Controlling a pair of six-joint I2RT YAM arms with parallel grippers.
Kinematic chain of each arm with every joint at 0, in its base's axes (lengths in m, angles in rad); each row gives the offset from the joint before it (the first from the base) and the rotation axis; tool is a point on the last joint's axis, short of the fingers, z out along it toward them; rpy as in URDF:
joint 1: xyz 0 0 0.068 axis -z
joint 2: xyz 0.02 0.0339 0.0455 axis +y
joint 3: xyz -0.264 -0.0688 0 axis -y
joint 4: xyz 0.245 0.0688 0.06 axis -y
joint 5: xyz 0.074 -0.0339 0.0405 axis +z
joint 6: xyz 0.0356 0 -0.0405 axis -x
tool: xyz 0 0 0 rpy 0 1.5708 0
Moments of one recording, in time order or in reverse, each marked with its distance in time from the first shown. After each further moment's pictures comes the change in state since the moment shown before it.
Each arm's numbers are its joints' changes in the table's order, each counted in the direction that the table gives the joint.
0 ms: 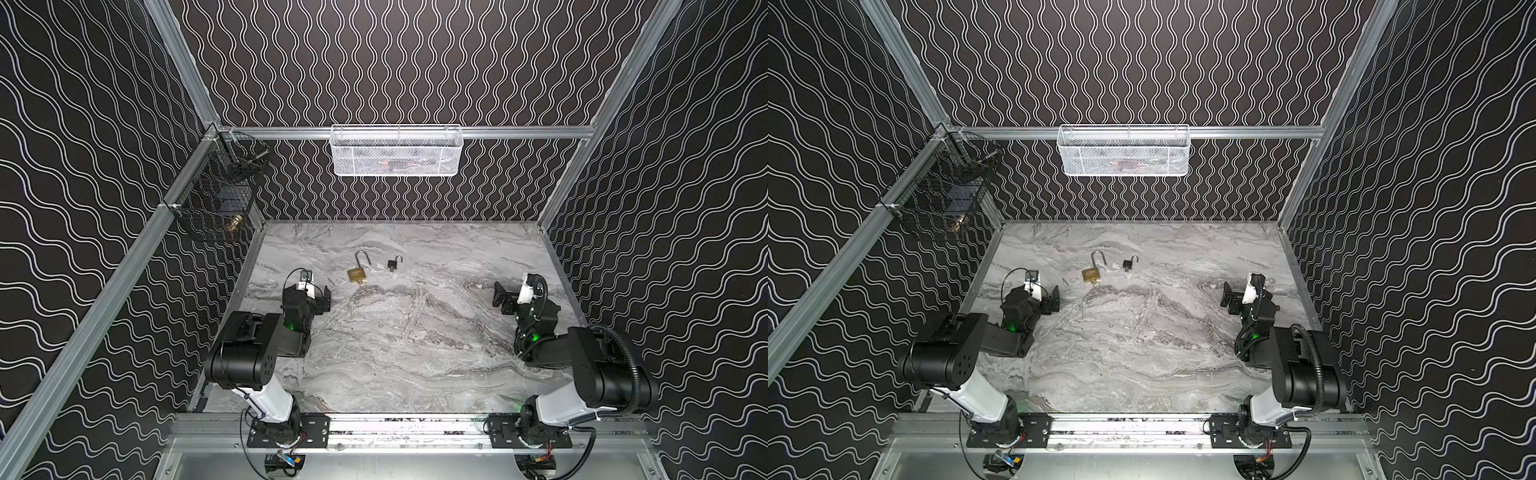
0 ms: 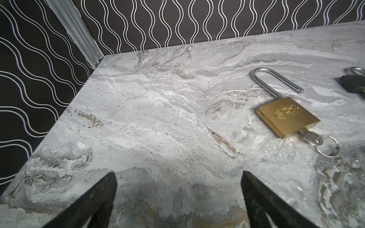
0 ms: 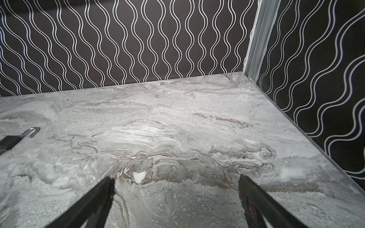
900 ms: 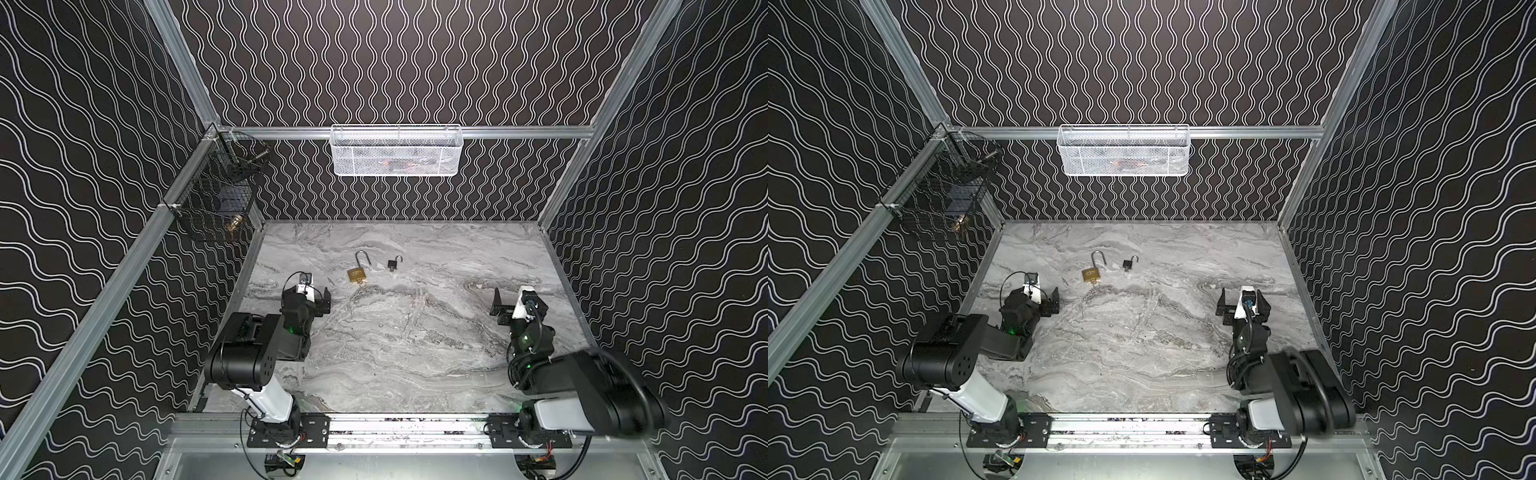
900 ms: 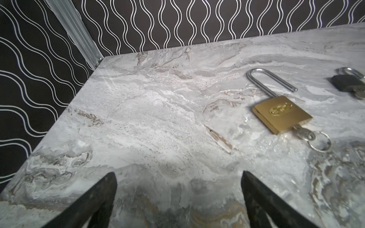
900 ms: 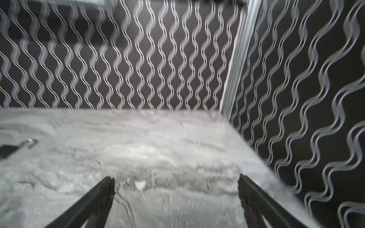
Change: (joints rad) left arm -0.001 -0.004 -0.043 0.052 -0.013 0.000; right arm -0.166 -0.037 -0.208 0.333 -0.290 0.119
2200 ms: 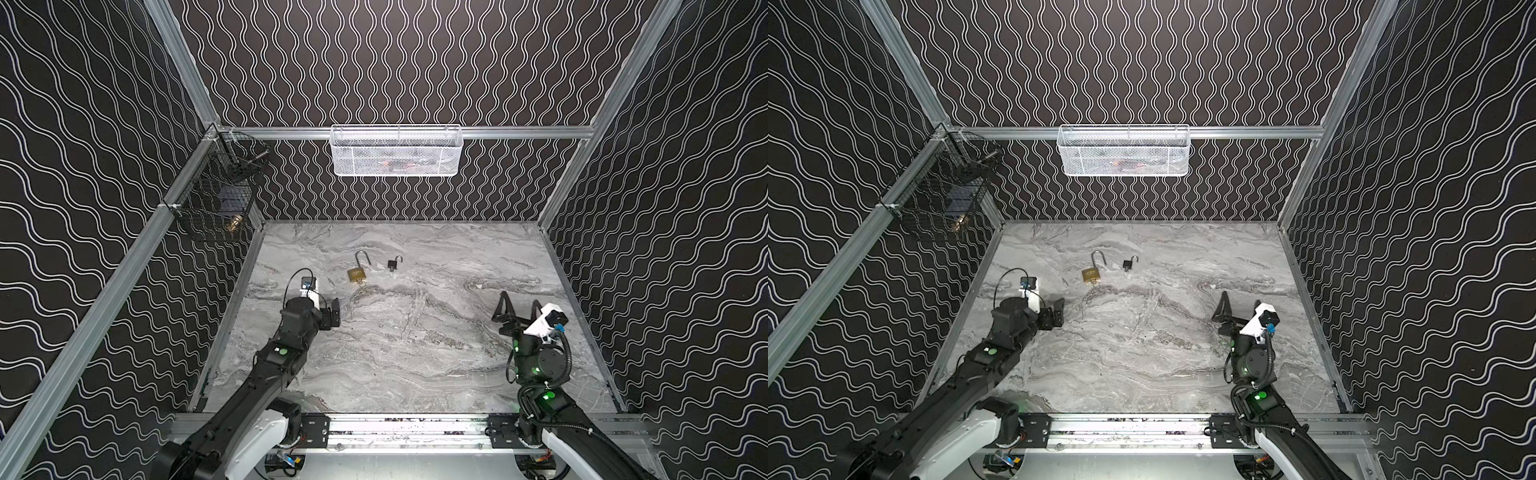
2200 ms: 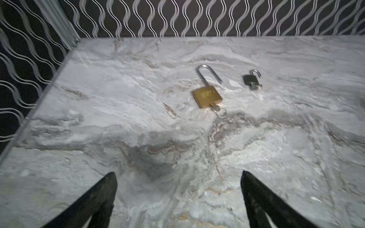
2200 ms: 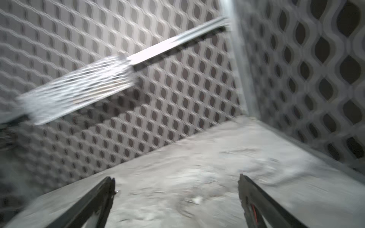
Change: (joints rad) left arm 0.241 -0.811 0.040 -0.964 0.143 0.186; right arm -0.342 -1.065 -0.053 -0.805 -0.391 -0.317
